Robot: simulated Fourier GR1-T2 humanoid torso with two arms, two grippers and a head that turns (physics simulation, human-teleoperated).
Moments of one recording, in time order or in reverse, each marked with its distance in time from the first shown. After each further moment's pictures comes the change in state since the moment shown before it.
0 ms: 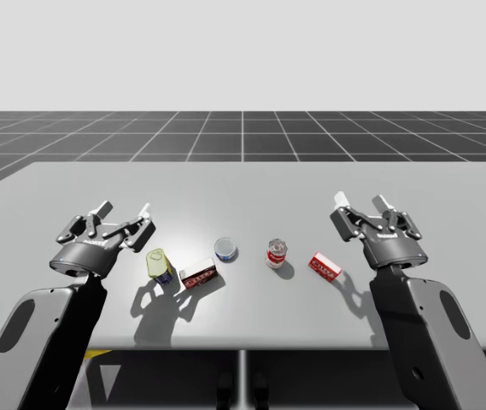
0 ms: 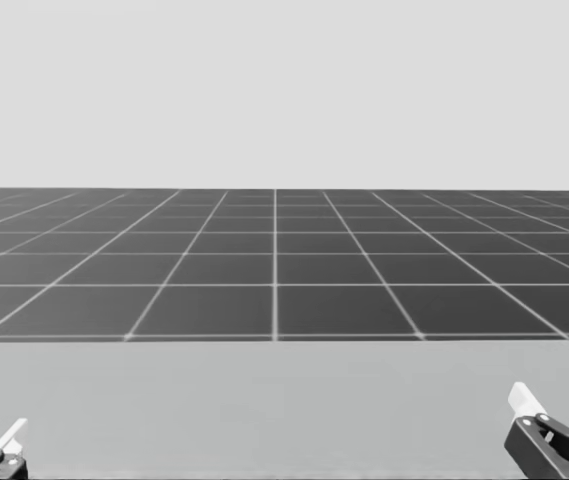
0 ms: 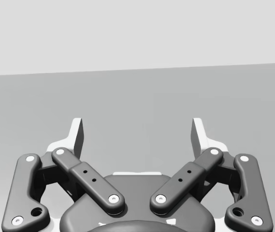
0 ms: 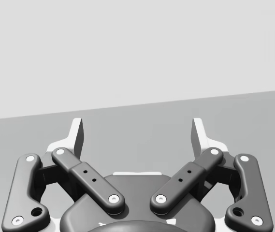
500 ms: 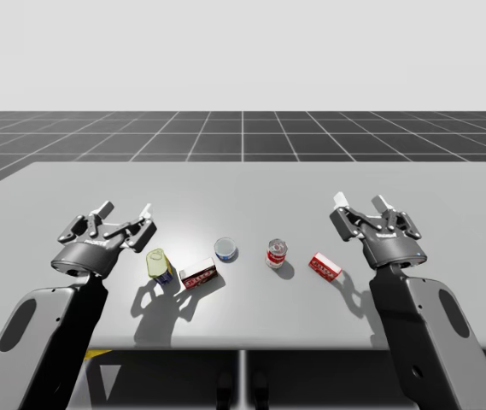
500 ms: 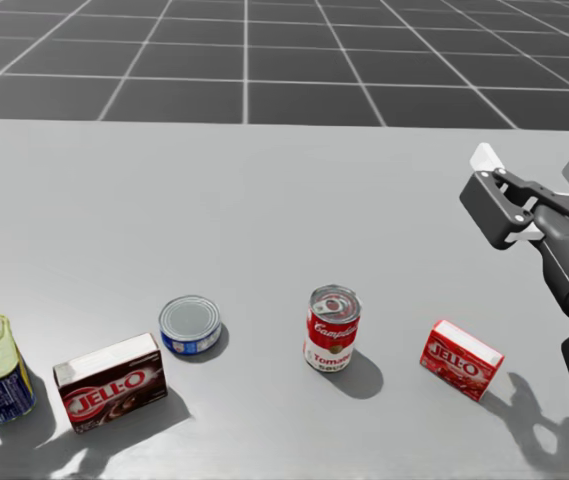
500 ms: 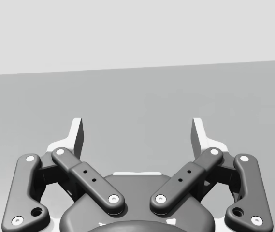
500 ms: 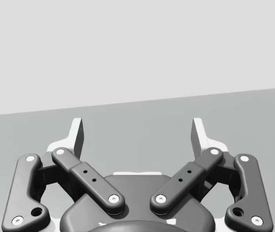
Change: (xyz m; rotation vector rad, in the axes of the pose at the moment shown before) left arm -0.001 -0.001 -0.001 -0.006 0.005 -0.006; right arm -0.001 -0.001 -0.001 -0.004 0.011 0.009
